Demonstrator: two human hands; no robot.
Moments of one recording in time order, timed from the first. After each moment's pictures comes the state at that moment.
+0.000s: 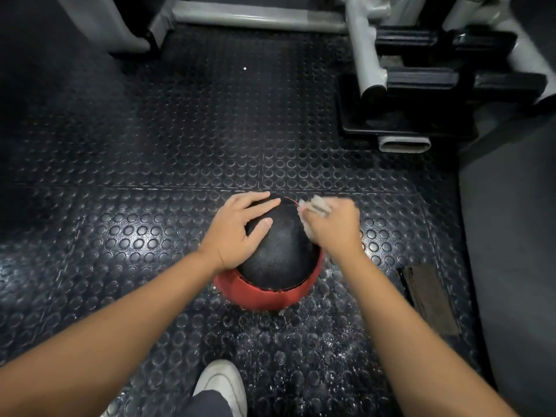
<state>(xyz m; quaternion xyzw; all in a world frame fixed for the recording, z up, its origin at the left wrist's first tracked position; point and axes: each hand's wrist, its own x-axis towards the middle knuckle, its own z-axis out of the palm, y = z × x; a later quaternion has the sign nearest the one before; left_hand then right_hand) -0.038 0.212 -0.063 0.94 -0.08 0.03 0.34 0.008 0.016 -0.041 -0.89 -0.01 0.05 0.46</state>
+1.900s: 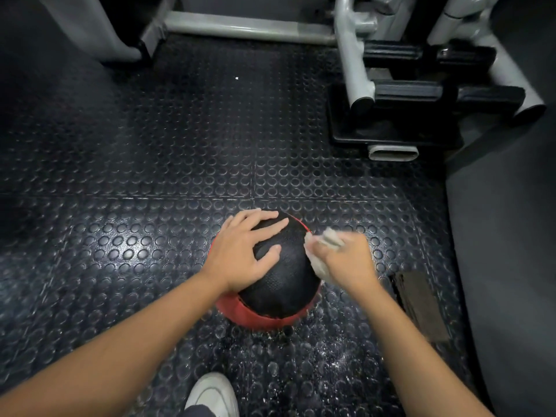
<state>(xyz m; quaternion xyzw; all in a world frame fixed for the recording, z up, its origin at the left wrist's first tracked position) -0.049 0.188 -0.057 0.95 -0.10 0.02 0.31 -0.021 -0.017 -0.054 -0.82 0.07 0.14 0.55</state>
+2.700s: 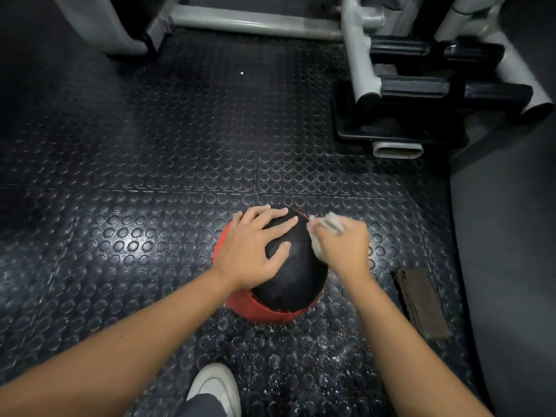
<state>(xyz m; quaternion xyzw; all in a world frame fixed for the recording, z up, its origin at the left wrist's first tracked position) -0.054 0.177 -0.057 0.95 -0.12 0.04 0.28 -0.010 -0.001 -0.053 -0.84 0.10 0.05 0.53</state>
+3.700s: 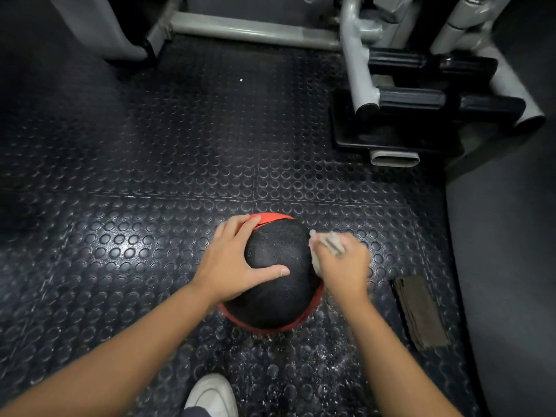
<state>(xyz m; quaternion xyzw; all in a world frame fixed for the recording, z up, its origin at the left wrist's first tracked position) -0.067 0.198 -0.044 0.94 0.03 -0.07 0.34 -0.030 0.001 -0.056 -0.88 0.06 -0.03 0.47</state>
